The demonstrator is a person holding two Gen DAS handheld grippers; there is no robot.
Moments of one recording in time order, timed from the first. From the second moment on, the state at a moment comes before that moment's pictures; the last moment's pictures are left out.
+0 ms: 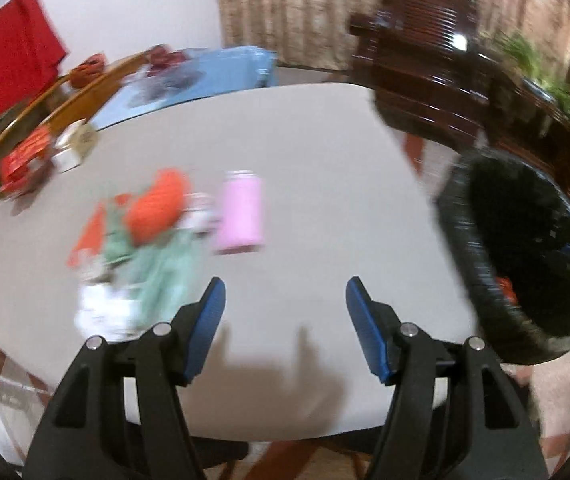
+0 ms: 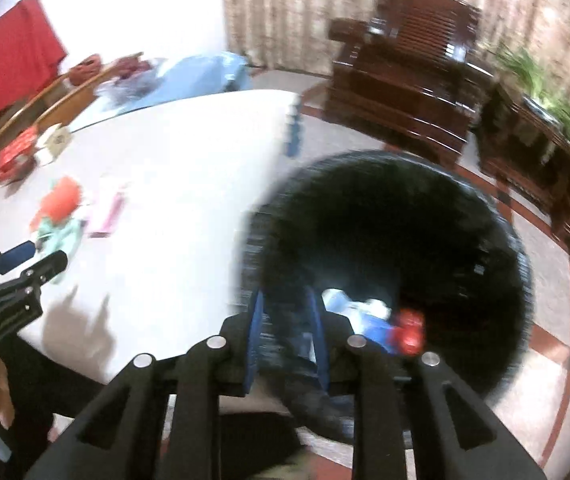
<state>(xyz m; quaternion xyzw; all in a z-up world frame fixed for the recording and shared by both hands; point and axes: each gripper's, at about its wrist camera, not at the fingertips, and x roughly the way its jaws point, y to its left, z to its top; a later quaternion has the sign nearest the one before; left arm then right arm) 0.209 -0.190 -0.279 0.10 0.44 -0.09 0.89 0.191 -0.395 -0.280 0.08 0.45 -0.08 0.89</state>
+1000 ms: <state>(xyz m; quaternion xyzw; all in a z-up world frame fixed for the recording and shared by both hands) 0.266 0.011 -0.339 0.04 0.47 -0.06 0.88 0.302 -0.158 -0.314 0.04 0.47 -0.01 0.88</state>
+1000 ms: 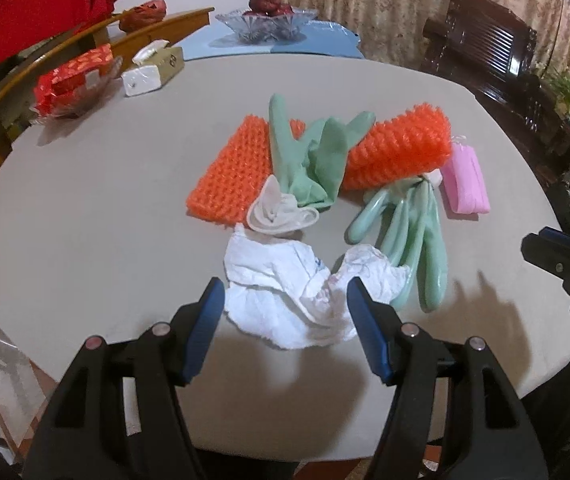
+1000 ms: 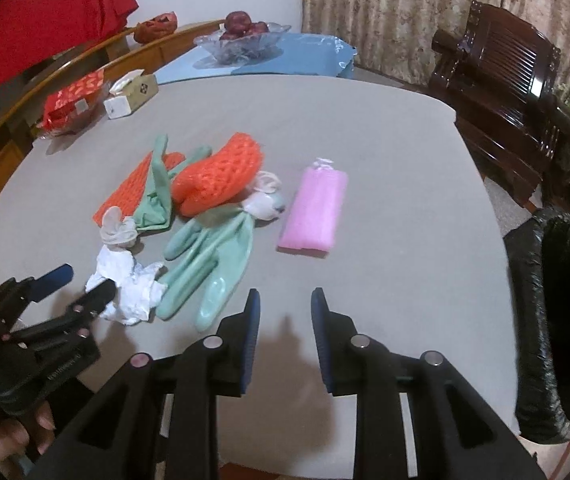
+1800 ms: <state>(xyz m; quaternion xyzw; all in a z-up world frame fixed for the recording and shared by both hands) 0.269 0.045 -0.338 0.03 0.43 -0.07 0.90 0.339 -0.104 -0.341 0.04 0.48 -0.01 0.87</state>
